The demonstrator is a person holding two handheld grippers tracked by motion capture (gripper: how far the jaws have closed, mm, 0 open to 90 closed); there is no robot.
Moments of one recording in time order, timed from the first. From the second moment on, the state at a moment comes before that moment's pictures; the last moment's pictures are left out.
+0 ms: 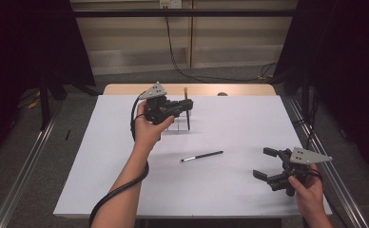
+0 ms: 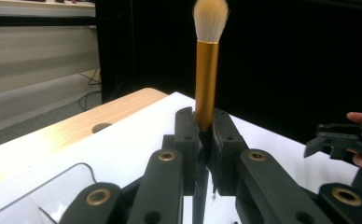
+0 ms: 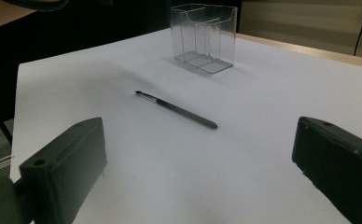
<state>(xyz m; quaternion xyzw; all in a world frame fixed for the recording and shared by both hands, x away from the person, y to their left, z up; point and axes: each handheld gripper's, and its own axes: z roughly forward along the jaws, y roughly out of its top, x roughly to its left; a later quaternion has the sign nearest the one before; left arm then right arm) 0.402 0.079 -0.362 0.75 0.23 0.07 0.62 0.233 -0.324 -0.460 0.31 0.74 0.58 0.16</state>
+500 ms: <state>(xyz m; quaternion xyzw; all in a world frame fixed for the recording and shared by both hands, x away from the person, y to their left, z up) 0.418 0.079 -0.350 0.74 0.25 0.09 0.62 0.234 -0.324 -0.460 0.31 0.74 0.58 0.16</state>
